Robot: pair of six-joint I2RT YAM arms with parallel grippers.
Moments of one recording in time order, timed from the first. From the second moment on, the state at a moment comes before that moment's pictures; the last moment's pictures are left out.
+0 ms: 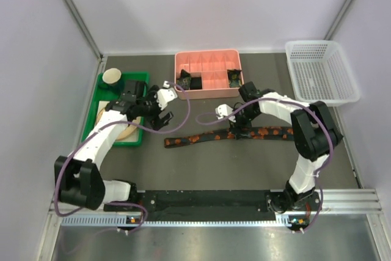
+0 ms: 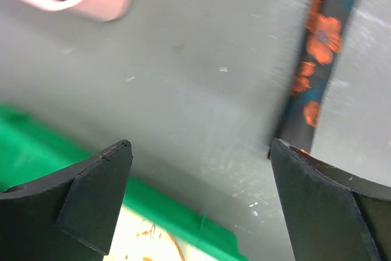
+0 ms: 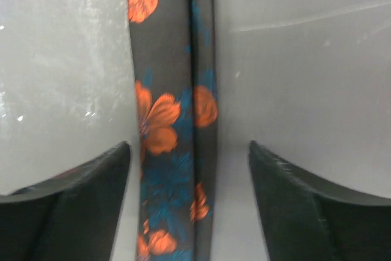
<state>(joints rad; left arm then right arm) -0.22 1.34 1.01 -0.60 0.49 0.80 0.42 1.77 1.10 -0.66 -0.53 -1.17</state>
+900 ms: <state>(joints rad) -0.16 1.33 1.06 -0.53 0.35 0.38 0.46 1.73 1.10 -0.77 -0.52 -1.05</state>
